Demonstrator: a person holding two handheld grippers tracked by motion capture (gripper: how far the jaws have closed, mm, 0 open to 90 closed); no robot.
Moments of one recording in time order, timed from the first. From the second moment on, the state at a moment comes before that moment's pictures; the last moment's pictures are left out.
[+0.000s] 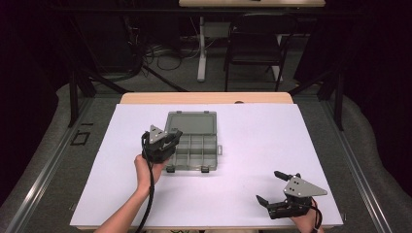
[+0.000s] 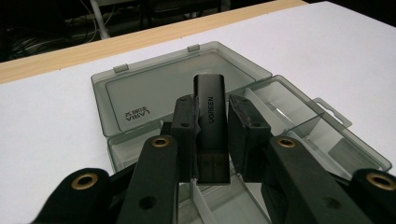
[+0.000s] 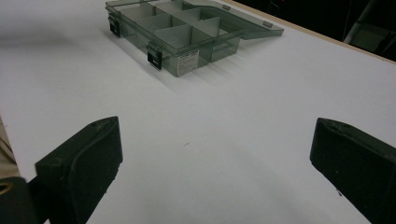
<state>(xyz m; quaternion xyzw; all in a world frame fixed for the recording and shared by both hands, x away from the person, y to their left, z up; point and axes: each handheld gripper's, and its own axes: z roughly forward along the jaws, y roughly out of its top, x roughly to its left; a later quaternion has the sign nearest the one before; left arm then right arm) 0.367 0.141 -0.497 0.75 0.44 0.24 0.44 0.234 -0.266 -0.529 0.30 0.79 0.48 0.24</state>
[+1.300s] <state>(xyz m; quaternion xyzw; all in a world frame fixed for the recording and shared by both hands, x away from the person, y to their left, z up) 0.392 0.128 -0.518 0.77 0.45 0.22 0.40 0.235 -0.266 -0.530 0.30 0.79 0.48 0.23</state>
